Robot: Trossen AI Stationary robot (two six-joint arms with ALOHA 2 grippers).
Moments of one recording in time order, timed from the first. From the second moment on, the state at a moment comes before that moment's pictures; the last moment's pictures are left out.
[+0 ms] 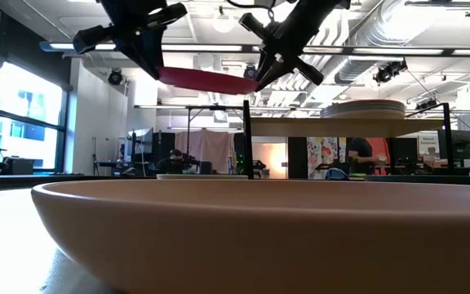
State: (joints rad) left arm -0.05 1.35 1.18 -0.93 -0.51 0.92; right arm -0.18 1.62 1.36 -0.54 0.23 0.98
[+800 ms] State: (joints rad) left arm -0.05 1.35 1.19 -0.92 -0.61 0.54; right arm -0.21 1.60 1.36 -0.57 0.24 0.96
